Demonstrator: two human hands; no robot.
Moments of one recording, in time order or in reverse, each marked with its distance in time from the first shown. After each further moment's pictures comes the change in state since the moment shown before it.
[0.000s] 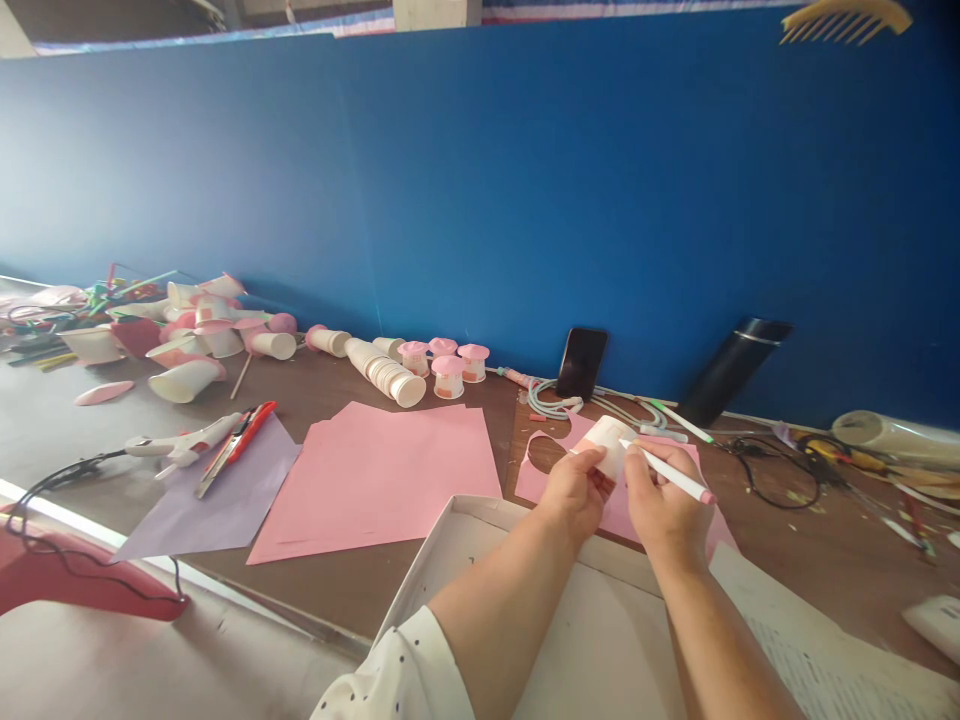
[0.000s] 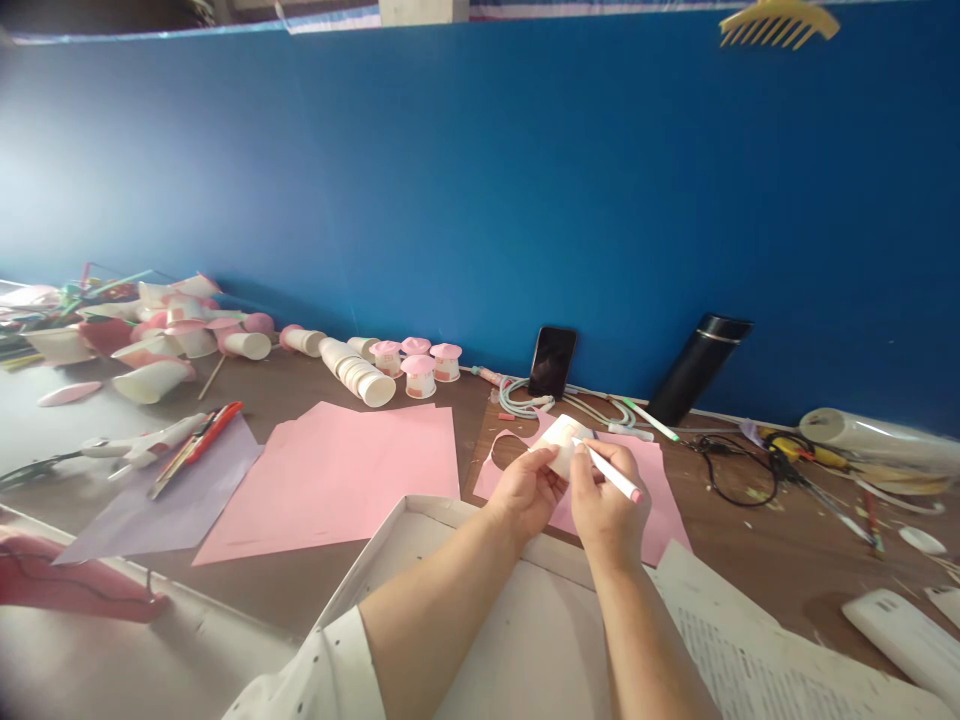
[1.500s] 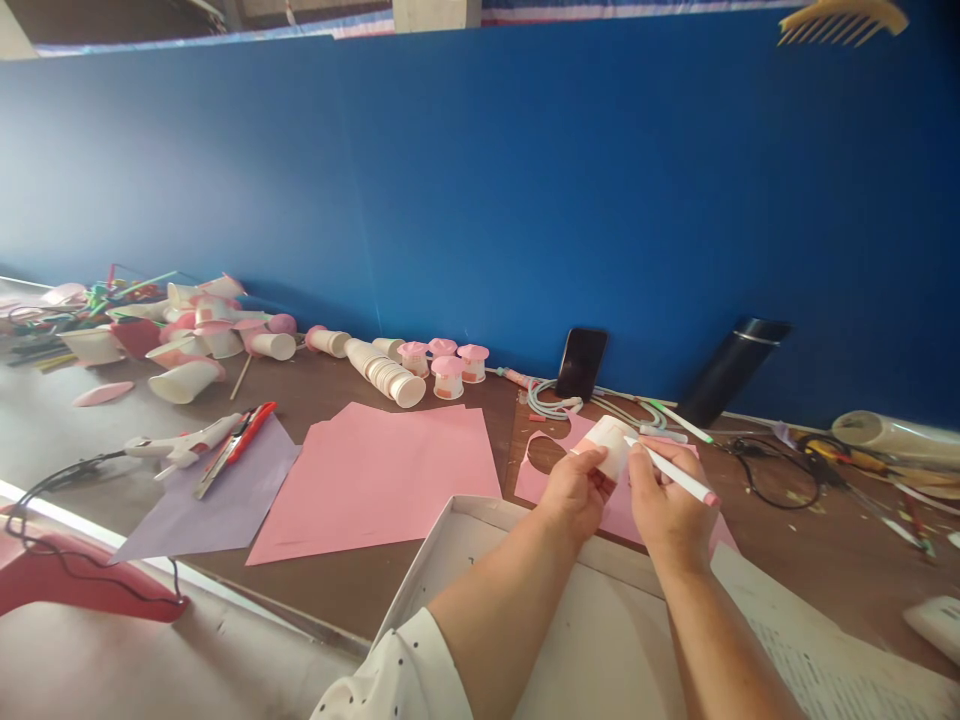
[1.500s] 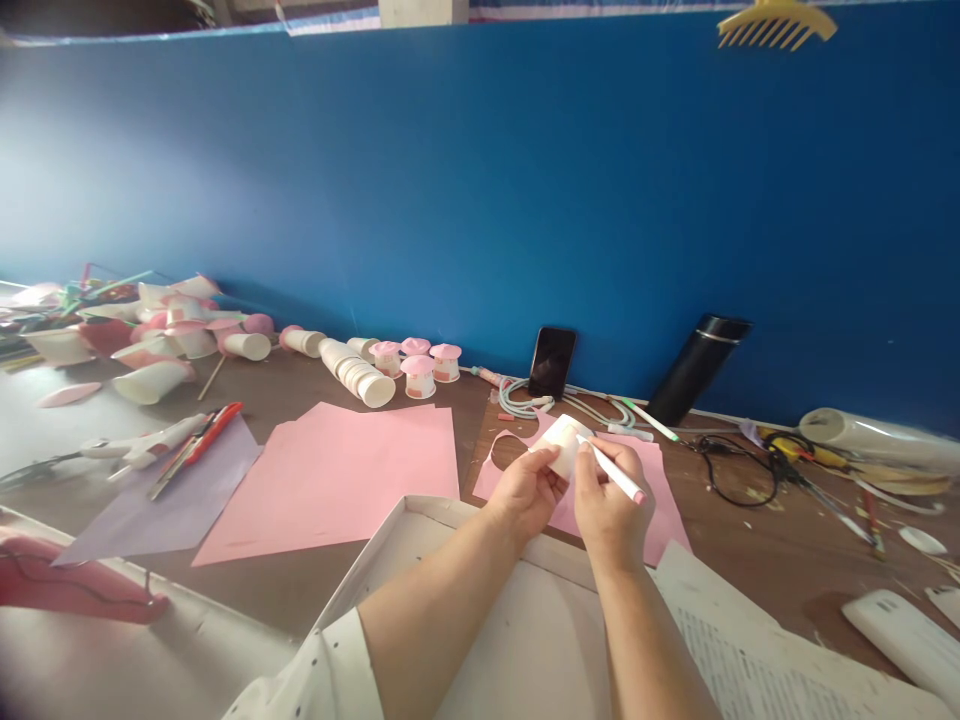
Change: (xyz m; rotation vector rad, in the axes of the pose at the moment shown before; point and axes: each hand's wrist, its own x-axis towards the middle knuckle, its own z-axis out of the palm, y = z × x) left_hand 0.000 0.000 0.001 0.017 -0.012 0.004; right_hand 0.002 0.000 -0.001 0.025 0.027 -0.036
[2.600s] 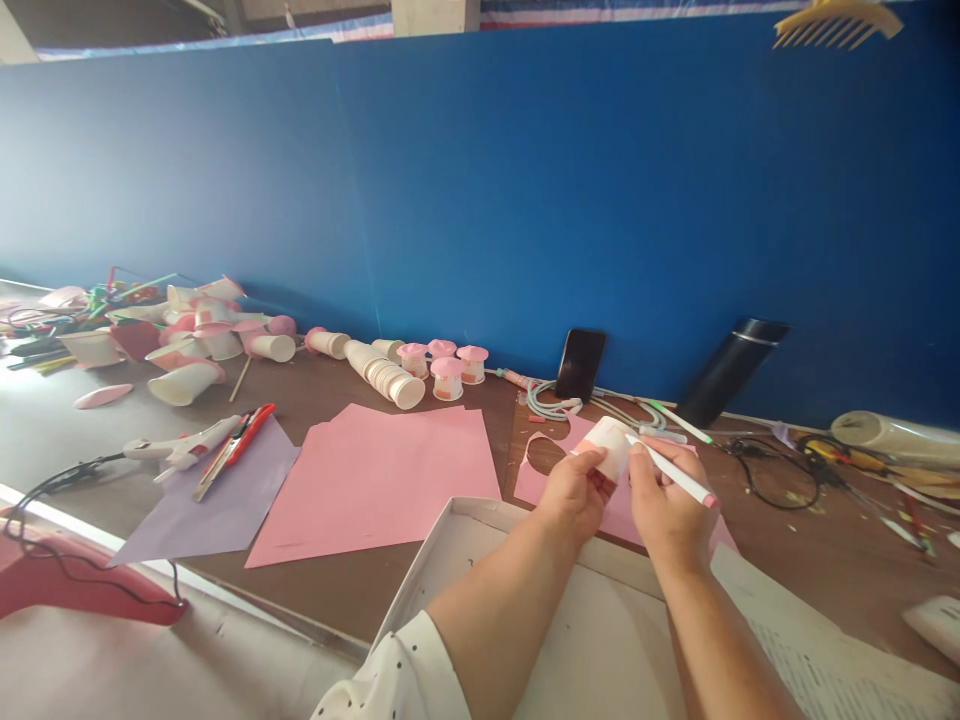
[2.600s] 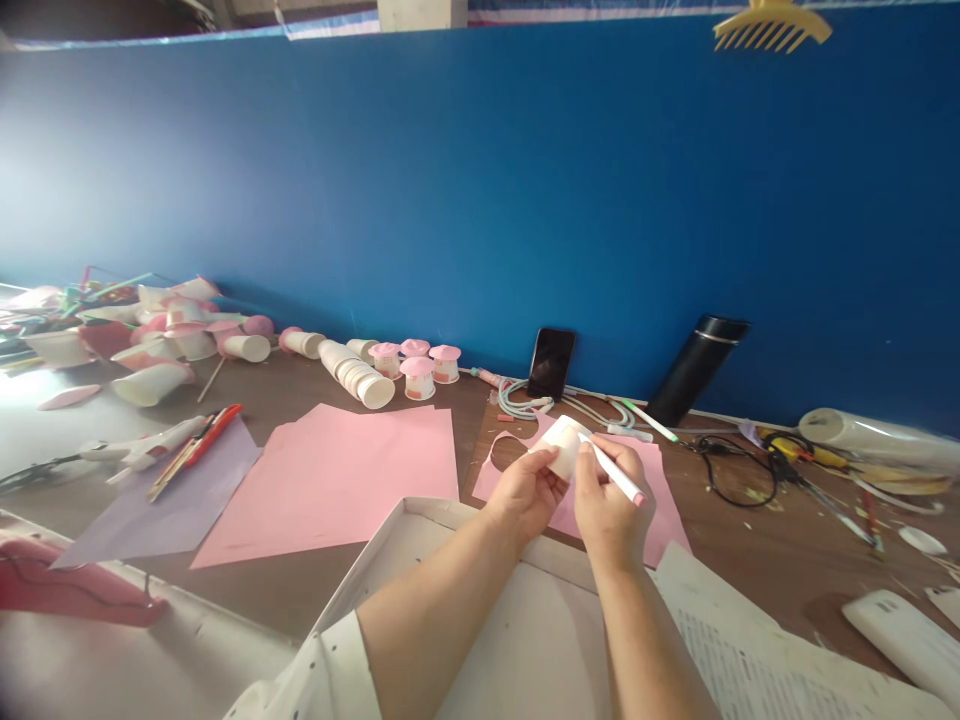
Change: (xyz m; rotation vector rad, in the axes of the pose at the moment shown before) left_hand 0.001 -0.001 -0.001 -0.018 -0.001 -0.006; right_hand 0.000 0.003 0.001 -0.003 0.023 0.006
